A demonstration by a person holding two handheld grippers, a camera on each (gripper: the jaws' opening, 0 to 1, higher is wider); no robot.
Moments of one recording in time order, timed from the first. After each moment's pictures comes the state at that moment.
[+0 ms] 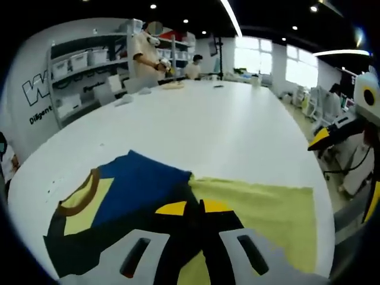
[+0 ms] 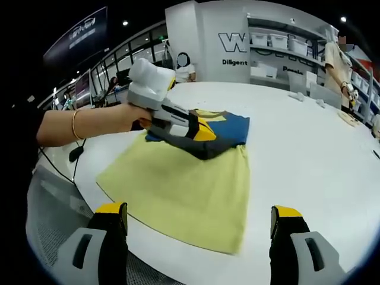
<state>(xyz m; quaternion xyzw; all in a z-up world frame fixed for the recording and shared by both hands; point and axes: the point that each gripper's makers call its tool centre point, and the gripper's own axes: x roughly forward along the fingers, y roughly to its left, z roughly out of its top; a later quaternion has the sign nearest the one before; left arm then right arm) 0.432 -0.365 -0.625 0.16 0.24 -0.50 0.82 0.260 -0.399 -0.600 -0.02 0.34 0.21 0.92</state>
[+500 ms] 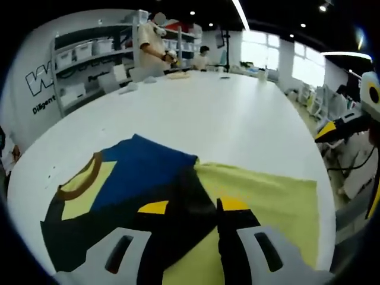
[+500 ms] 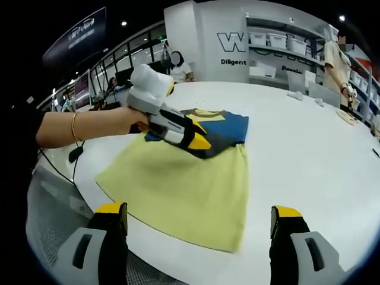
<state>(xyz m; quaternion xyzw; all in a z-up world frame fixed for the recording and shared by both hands) 0.433 -0.350 -0.645 0.15 0.28 -0.48 0.82 0.258 -0.400 -0.601 -0.02 0.35 0.20 0.92</state>
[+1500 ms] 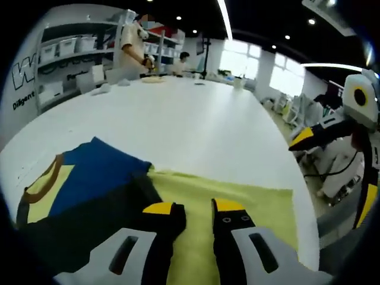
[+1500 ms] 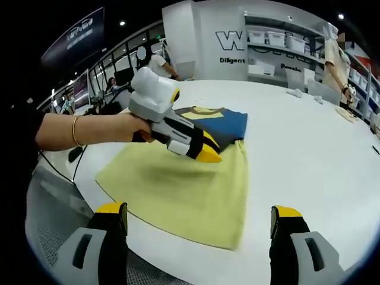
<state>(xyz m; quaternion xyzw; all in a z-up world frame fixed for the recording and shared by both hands) 0.388 -0.397 -0.650 0.11 0.27 -0.57 0.77 0.255 -0.402 -0.606 -0.01 0.35 0.20 0.92</state>
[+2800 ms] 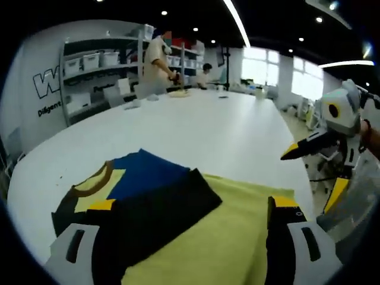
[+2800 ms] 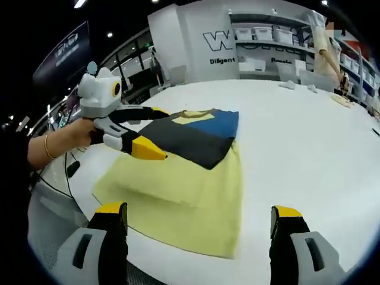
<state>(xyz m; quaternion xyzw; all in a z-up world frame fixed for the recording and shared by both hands) 0.399 -0.309 -0.590 0.11 0.22 -0.48 0.84 0.273 -0.413 -0.614 0.04 0.35 0.18 0.92</state>
